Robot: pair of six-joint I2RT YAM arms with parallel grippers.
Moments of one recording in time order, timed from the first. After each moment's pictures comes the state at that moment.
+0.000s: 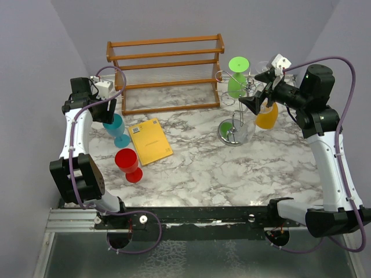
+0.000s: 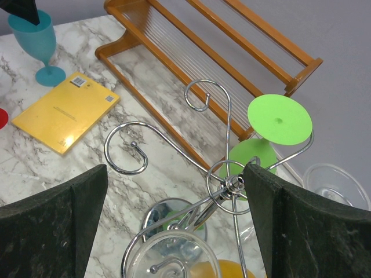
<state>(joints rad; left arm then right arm) 0.24 1.54 1.38 -0.76 0.22 0.40 0.10 1.19 1.47 -0.47 -0.75 -0.40</state>
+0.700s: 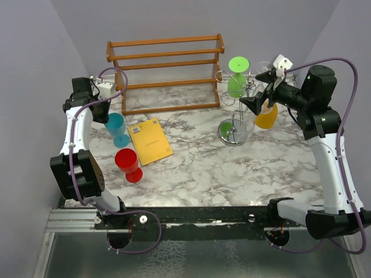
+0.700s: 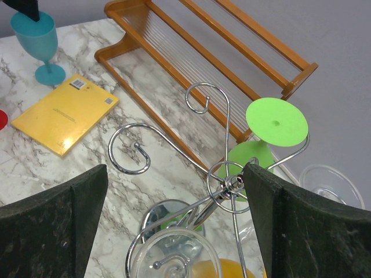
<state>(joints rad) 0.24 1.57 1.40 -0.80 0.24 0.44 0.10 1.18 1.47 -0.47 -0.75 -0.40</state>
